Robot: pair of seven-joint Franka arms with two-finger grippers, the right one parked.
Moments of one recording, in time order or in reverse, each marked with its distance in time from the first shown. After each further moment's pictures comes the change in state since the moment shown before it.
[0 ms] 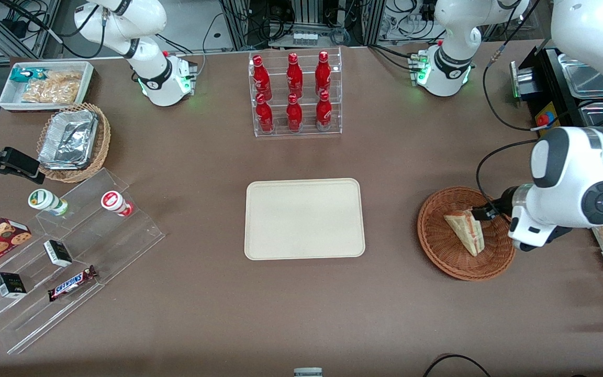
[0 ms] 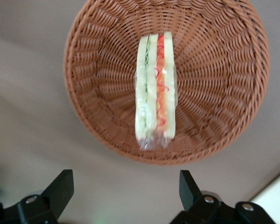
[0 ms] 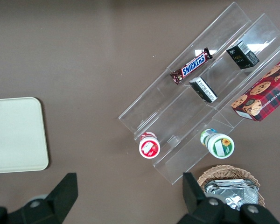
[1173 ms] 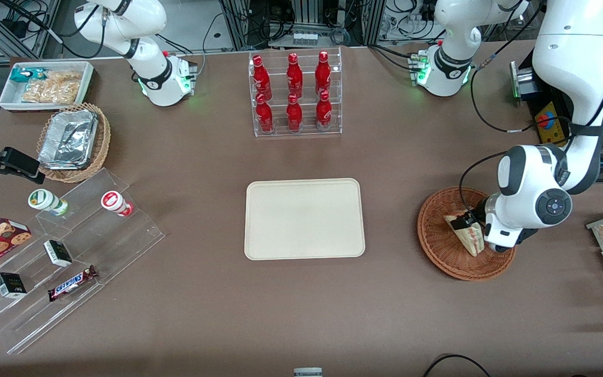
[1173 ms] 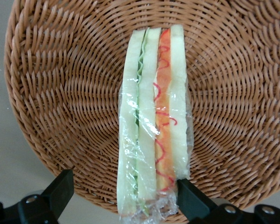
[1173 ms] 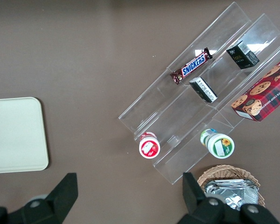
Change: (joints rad) arm 0.000 0.063 0.012 -0.174 -0.002 0.286 -0.036
